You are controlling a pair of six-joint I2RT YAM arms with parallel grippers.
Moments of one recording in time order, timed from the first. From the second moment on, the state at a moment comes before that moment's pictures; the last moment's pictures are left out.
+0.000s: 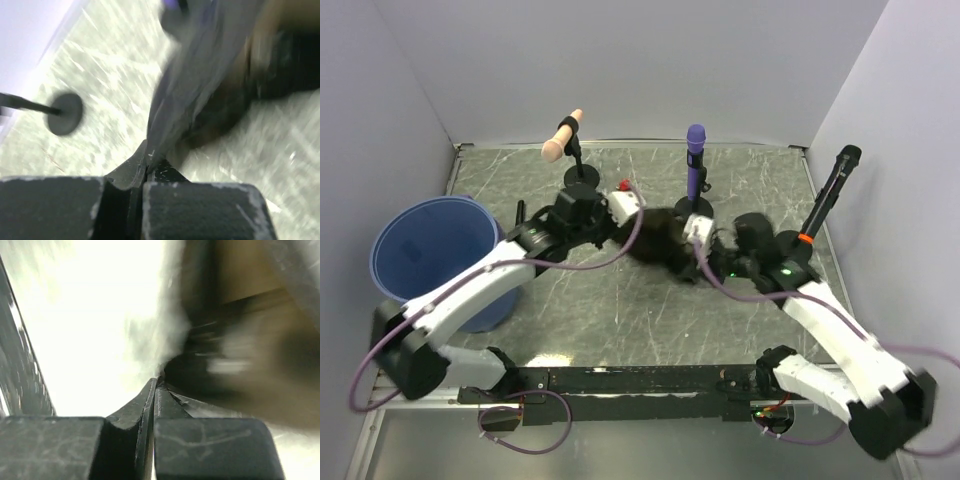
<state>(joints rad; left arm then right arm) -0.72 1.32 1.15 -0.34 0.01 0.39 0.48 0.96 0.82 -0.55 -0.53 -0.45</state>
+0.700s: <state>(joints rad) -0.71 1.20 1.25 -0.26 0.03 0.26 0.48 0.89 0.96 -0.61 -0.58 -0.34</state>
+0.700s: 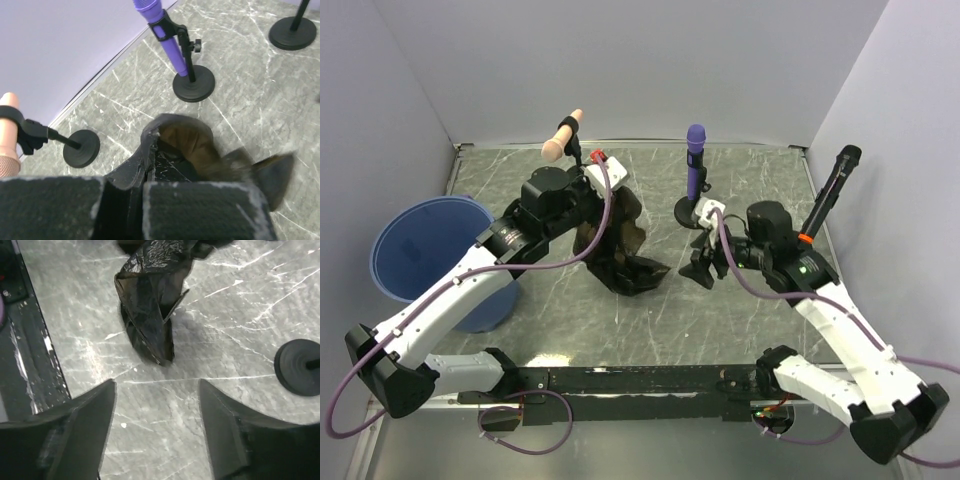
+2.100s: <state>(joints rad) -0.64 1.35 1.73 -0.32 -0.27 0.12 0.83 1.47 1.48 -0.29 -0.04 -0.03</state>
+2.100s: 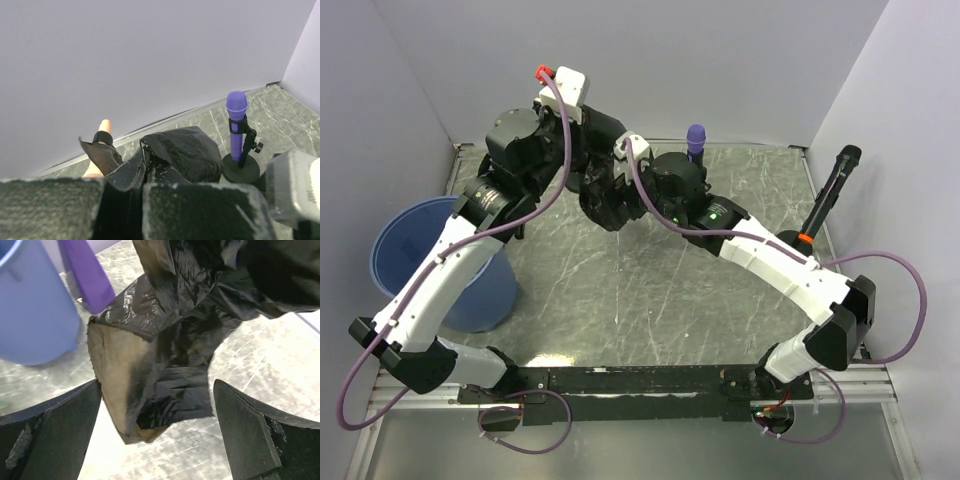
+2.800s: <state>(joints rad) -0.59 1.36 1.79 -0.34 -0.27 0.06 0.90 1.66 1.62 -0.22 0.00 -0.14</state>
